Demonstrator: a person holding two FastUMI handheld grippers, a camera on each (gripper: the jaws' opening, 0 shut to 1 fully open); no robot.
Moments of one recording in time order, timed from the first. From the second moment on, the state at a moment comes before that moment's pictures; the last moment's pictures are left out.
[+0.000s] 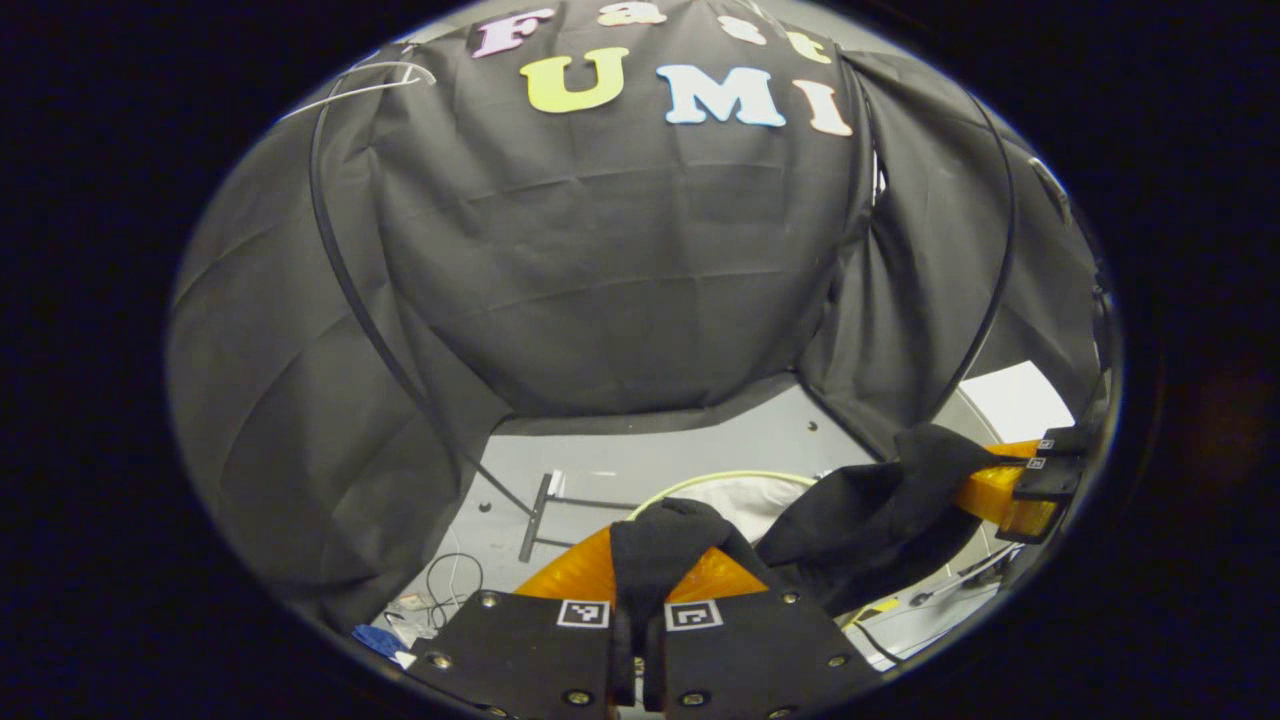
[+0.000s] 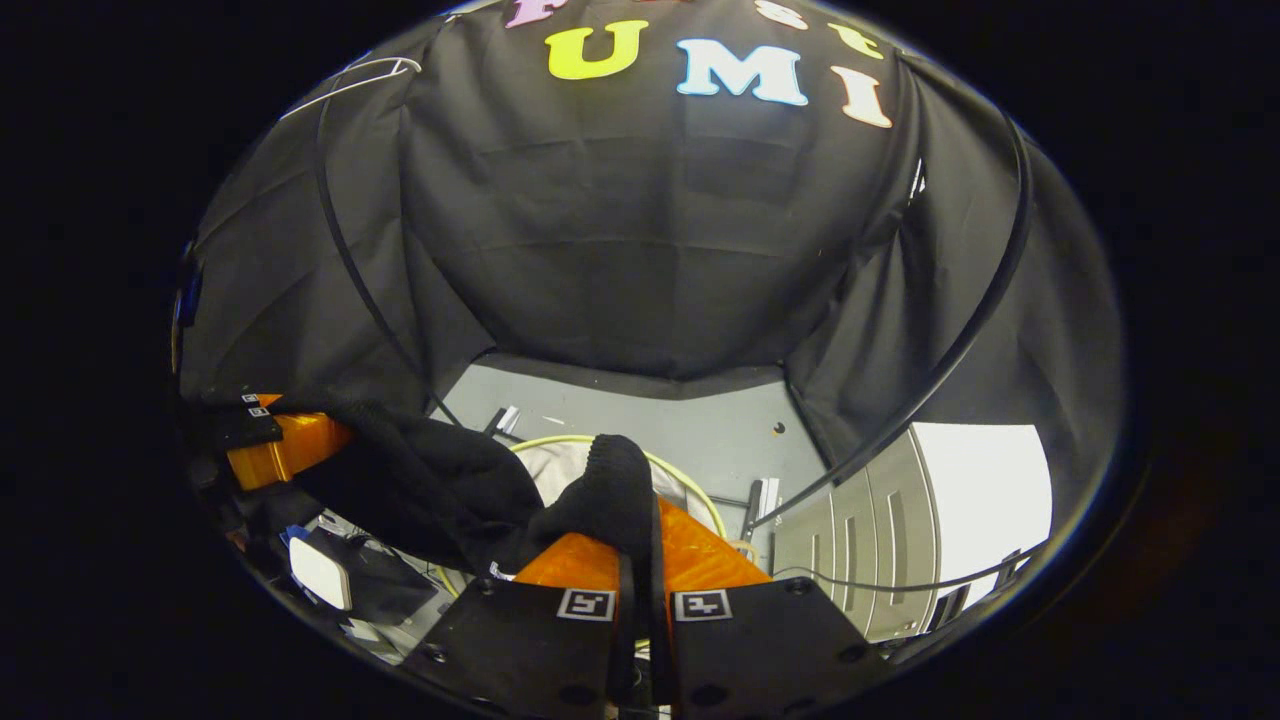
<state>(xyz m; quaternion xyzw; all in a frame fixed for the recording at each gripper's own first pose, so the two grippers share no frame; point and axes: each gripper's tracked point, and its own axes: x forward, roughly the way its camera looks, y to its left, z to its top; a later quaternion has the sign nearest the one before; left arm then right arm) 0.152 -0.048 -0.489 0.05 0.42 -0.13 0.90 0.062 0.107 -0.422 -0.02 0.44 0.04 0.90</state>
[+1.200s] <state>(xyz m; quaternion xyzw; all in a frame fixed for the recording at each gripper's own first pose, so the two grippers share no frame) 0.144 -0.040 -0.482 0.06 0.42 -0.13 0.90 0.059 0.106 -0.408 -0.01 0.44 0.01 0.90</state>
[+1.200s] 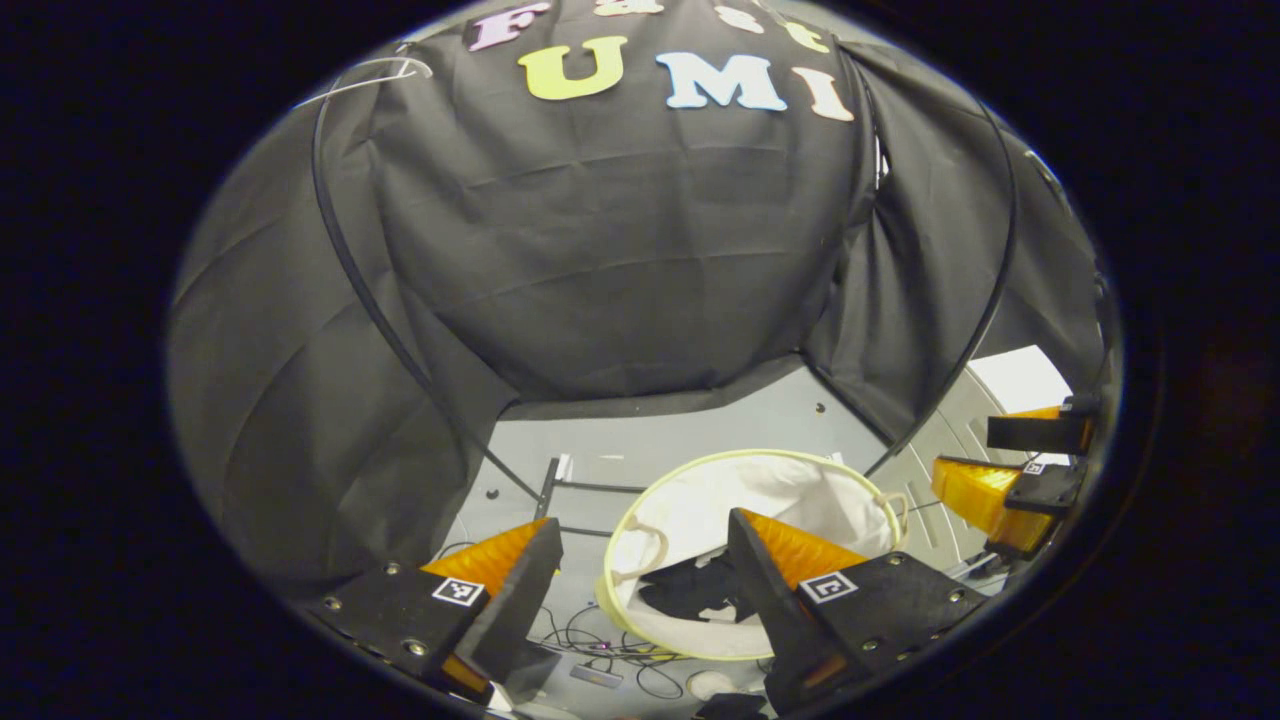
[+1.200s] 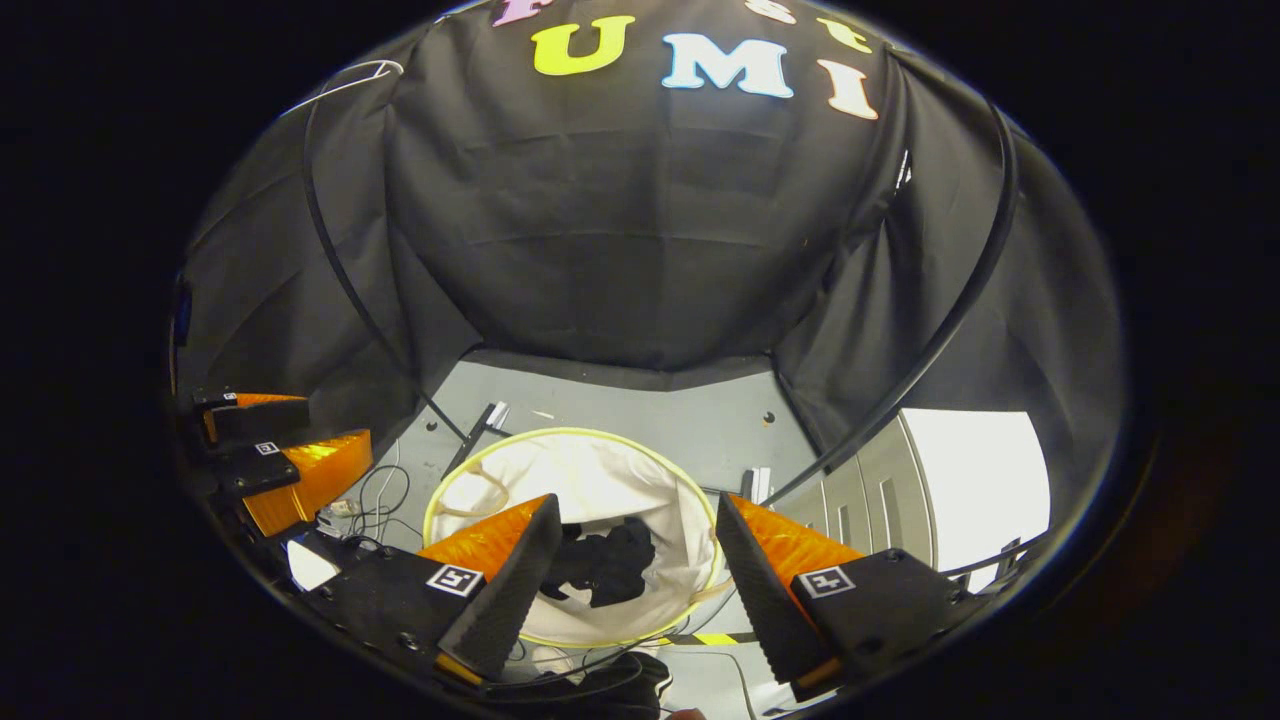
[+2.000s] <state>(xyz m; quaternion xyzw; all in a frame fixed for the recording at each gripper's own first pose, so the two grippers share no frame) 0.144 -0.056 -0.242 0.02 0.24 -0.13 0.96 0.057 0.028 -0.208 0.01 0.26 -0.01 0.97</state>
